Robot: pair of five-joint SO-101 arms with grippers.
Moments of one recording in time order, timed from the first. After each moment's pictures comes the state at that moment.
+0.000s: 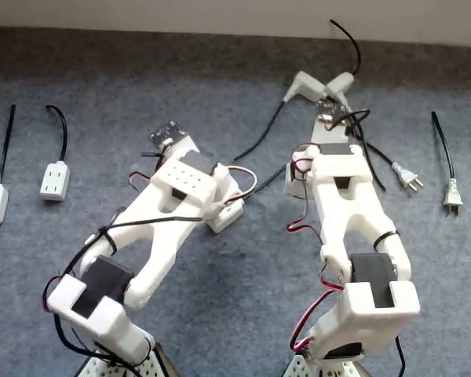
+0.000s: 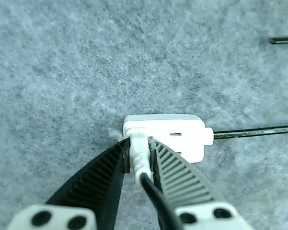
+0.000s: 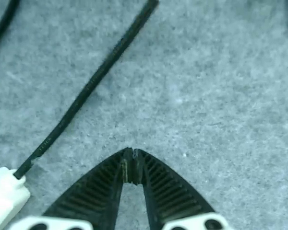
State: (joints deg) left arm 20.6 11.7 16.4 65.8 68.2; right arm -8.2 8.0 18.6 56.1 -11.8
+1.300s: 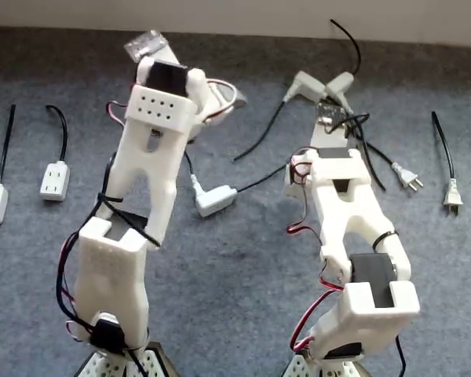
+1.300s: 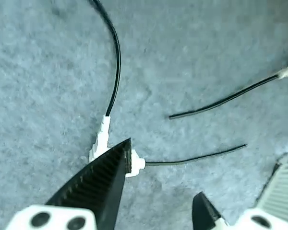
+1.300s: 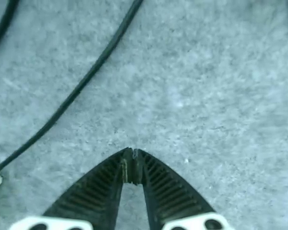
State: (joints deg) left arm 9.0 32.0 -55.0 100.4 56.3; right arm -8.2 8.0 21.0 52.4 -14.5
